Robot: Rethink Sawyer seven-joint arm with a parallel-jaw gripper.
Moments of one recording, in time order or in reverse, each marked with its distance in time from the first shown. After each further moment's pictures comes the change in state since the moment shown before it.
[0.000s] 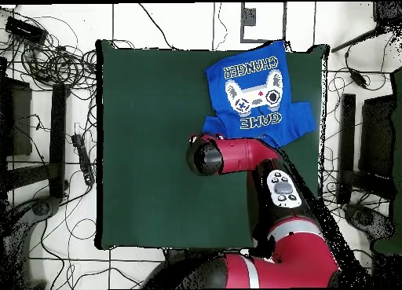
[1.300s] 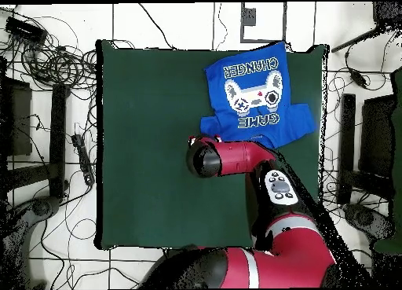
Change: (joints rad) arm 0.001 0.028 -0.002 0.003 0.001 -0.055 0.000
